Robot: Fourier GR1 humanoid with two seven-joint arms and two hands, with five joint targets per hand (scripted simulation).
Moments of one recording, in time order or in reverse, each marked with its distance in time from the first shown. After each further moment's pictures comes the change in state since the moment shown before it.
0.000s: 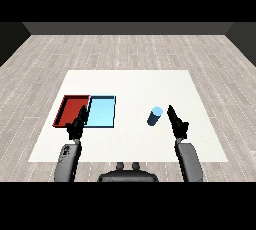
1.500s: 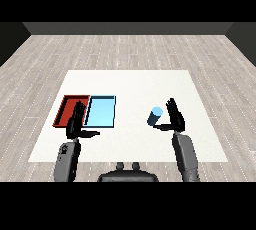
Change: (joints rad) left arm -0.024 -0.023 0.065 -0.004 0.104 -0.133 -0.298; right arm -0.149 0.053 -0.123 0.187 -0.138 0.119 -0.245
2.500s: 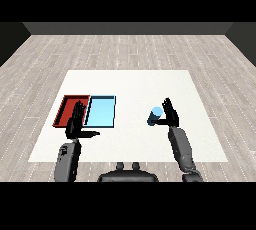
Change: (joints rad) left arm 0.007 -0.014 0.003 -0.021 0.021 -0.004 0.013; right arm -0.198 -0.013 -0.070 0.430 -0.033 0.022 -0.126
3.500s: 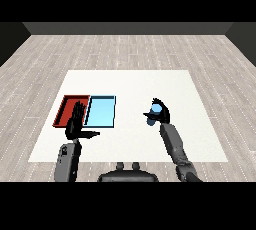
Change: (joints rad) left arm 0.009 -0.009 -0.004 -0.024 -0.005 0.012 0.011; right arm -0.141 0.063 -0.004 0.213 0.004 -0.168 -0.075
